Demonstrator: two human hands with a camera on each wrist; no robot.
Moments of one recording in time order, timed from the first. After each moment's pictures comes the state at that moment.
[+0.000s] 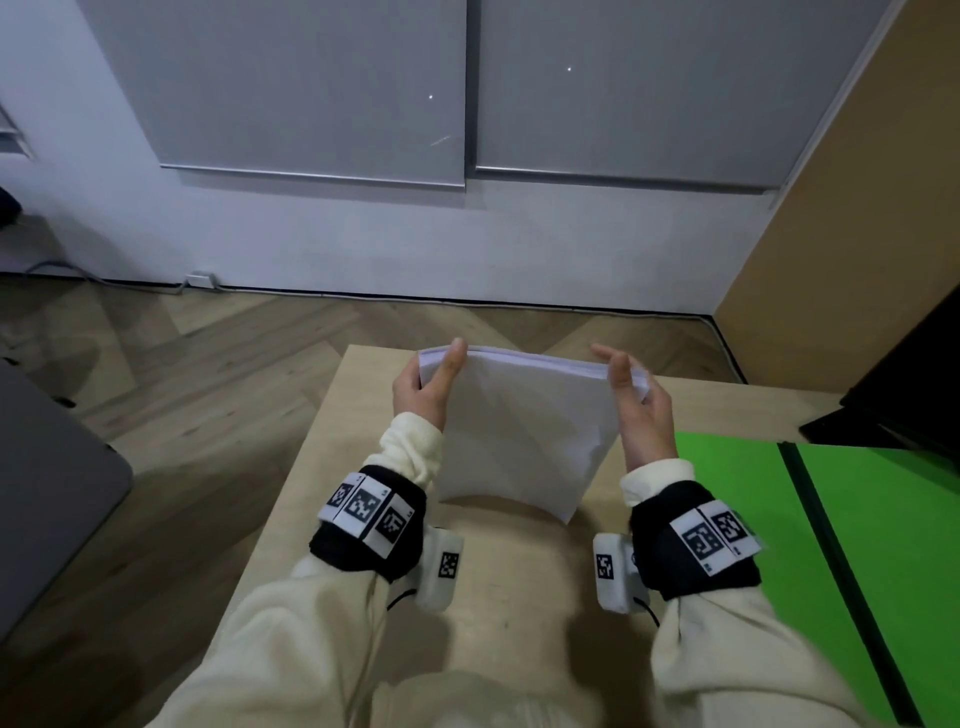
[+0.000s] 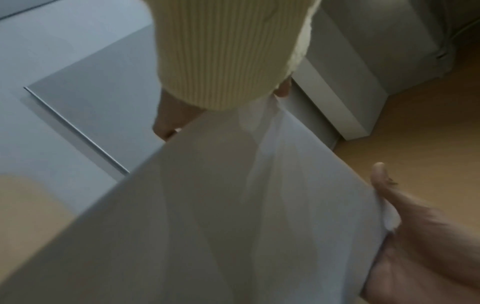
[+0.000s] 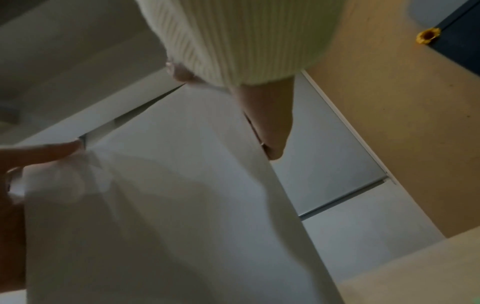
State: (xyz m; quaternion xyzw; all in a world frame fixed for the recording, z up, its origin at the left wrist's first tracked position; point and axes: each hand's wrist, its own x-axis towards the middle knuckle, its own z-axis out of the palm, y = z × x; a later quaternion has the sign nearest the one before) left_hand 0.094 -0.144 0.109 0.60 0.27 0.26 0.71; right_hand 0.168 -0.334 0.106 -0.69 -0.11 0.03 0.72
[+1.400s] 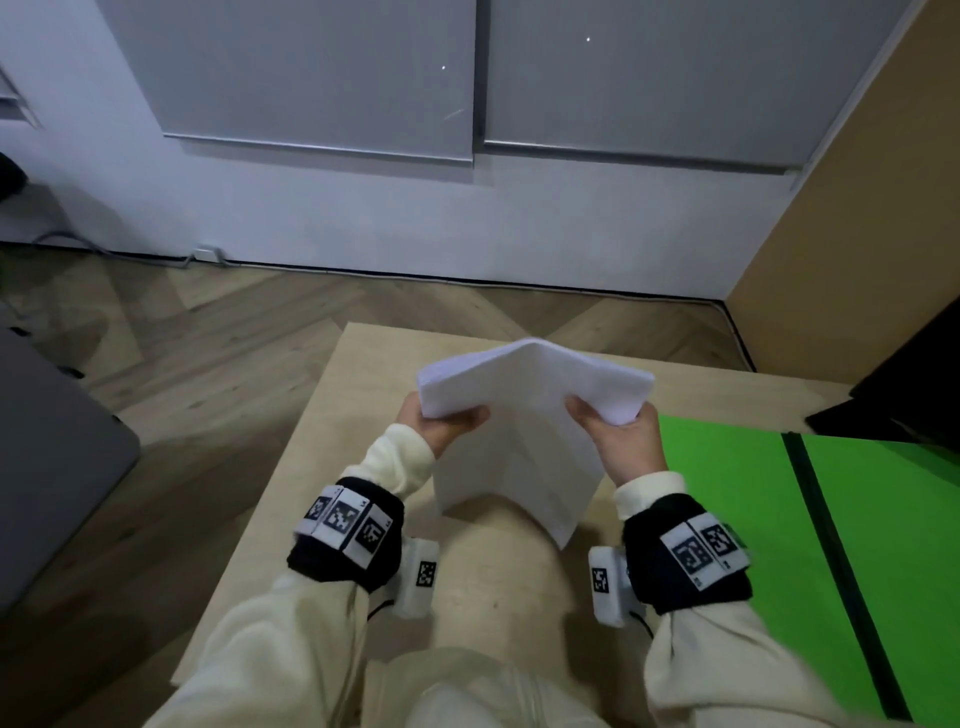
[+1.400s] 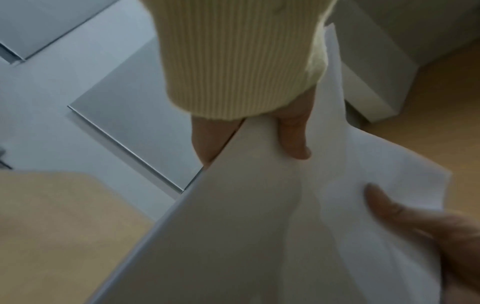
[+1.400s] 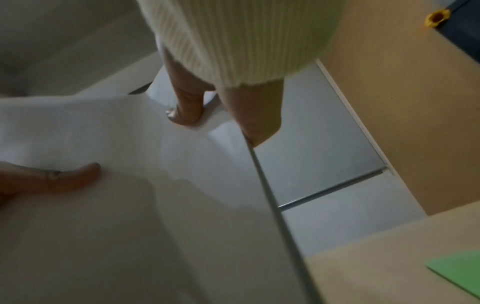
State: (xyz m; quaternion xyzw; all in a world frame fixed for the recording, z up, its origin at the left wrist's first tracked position) left_hand 0.079 -0.151 0.074 0.71 0.20 0.14 0.66; right_hand 0.162 -0.344 0.078 -0.71 -0.09 0.06 0.69
